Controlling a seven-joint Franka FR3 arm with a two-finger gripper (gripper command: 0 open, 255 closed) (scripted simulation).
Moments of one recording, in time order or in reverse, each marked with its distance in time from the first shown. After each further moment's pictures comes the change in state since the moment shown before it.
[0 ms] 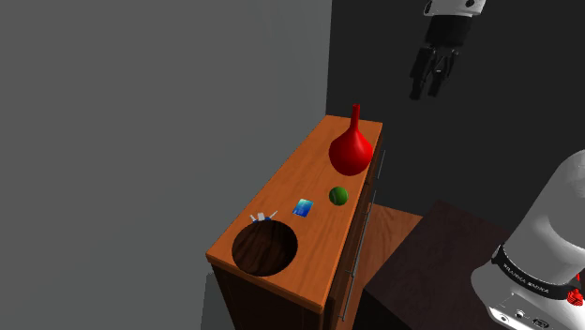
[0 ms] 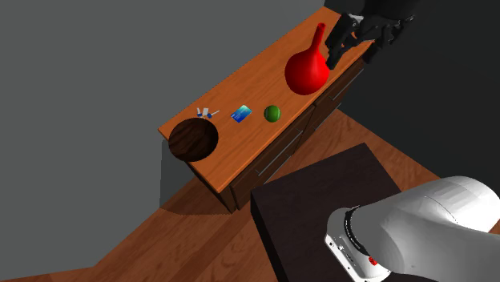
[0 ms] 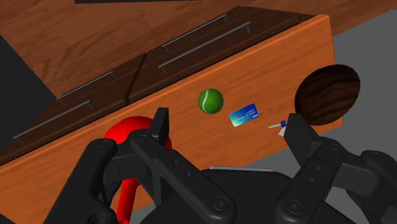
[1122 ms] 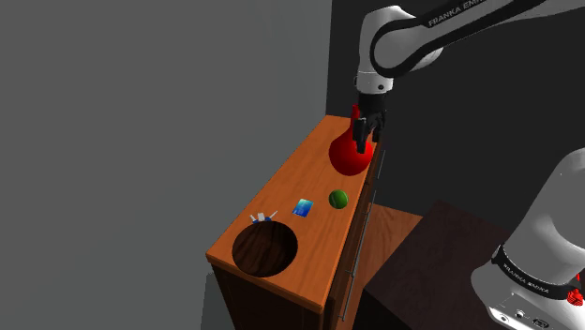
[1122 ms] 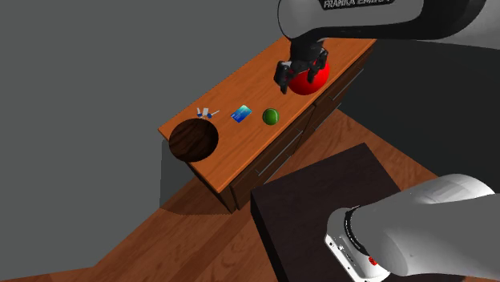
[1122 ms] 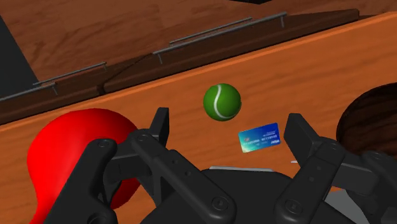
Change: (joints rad) arm 0.053 0.465 0.073 -0.035 -0.054 0.391 -0.051
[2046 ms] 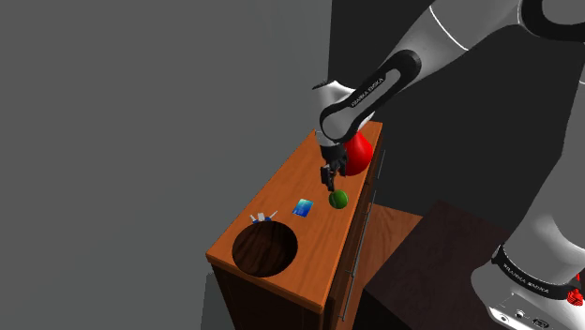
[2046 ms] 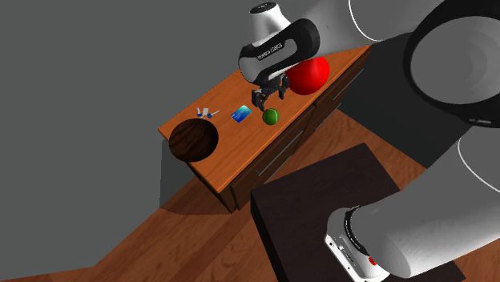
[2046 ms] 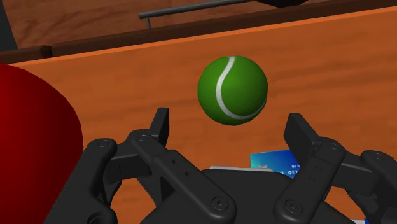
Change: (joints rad) arm 0.045 0.542 0.042 0.198 -0.131 0.236 0.033
